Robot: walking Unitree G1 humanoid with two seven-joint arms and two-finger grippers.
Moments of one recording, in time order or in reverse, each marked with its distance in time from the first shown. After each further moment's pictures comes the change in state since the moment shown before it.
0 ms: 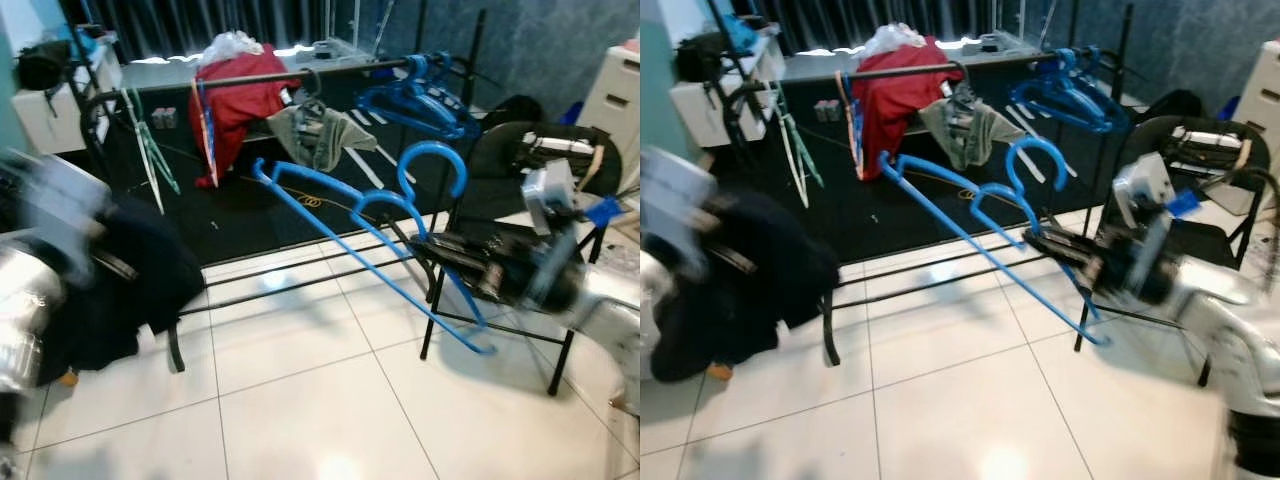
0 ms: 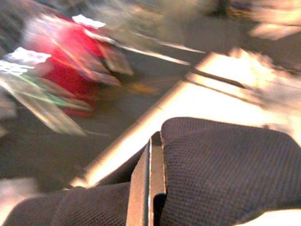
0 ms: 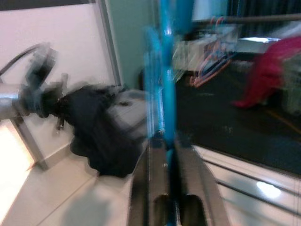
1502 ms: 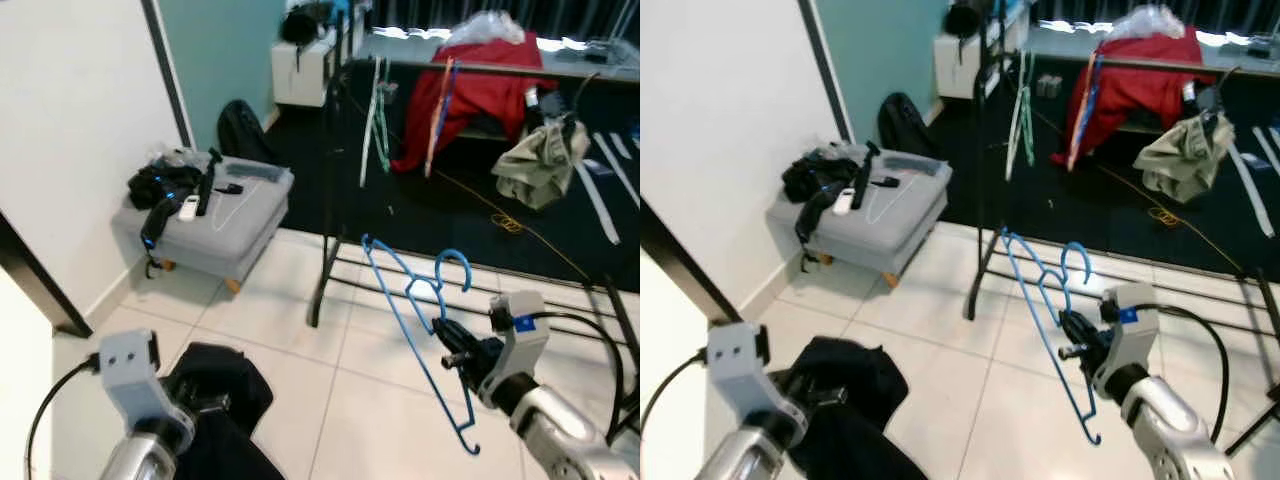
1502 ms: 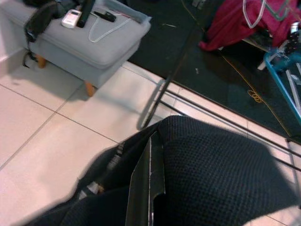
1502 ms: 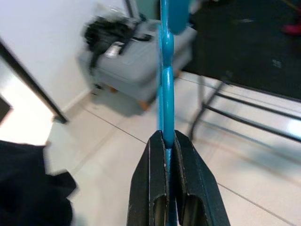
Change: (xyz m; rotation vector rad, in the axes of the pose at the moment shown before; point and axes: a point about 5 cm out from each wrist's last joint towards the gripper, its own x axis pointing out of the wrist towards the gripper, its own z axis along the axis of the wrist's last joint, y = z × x) left arm -0.084 -0.077 -0.021 -0.593 0.087 0.277; right arm -0.055 0.003 -0.100 0.091 0.187 -0.459
